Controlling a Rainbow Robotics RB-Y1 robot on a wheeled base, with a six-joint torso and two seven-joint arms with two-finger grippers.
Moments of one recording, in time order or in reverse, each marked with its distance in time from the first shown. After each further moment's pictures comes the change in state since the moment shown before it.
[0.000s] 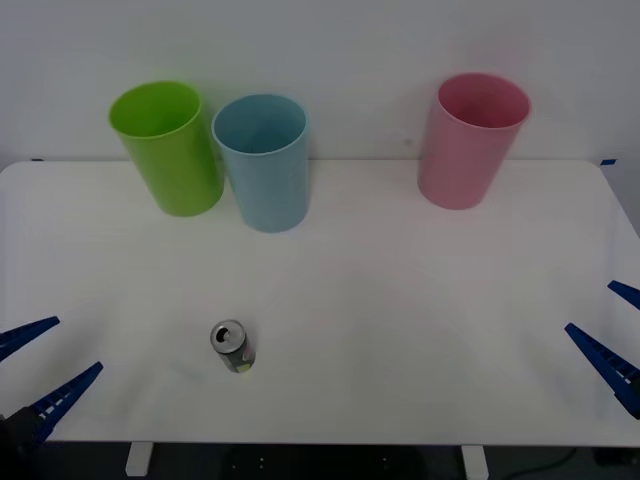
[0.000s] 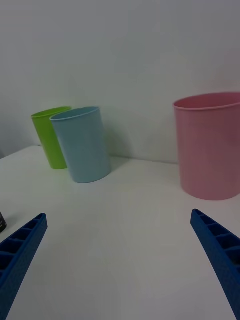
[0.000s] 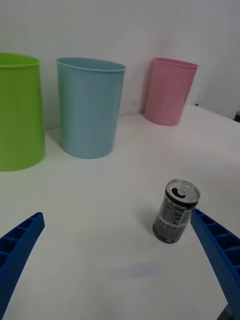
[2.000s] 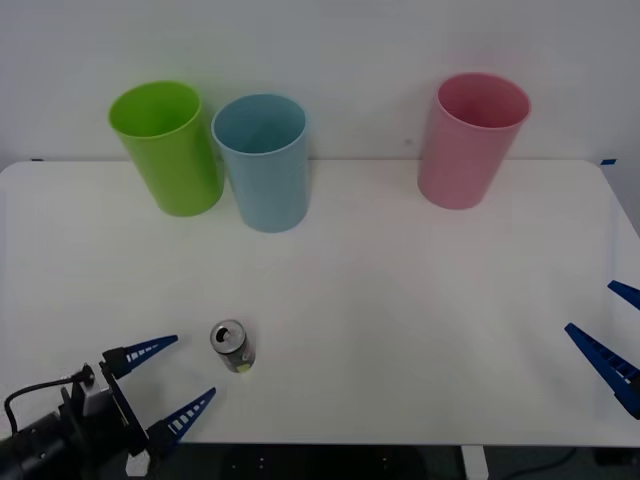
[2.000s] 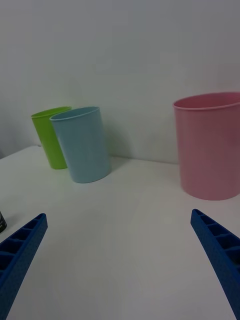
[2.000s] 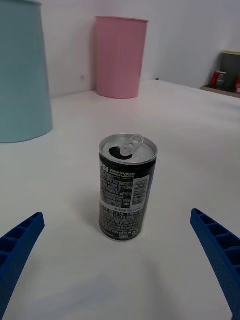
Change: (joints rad) right arm 0.000 0.000 0.000 0.000 0.000 0.000 0.000; left arm -0.188 -0.146 -0.250 0.295 -0.115 0.004 -0.378
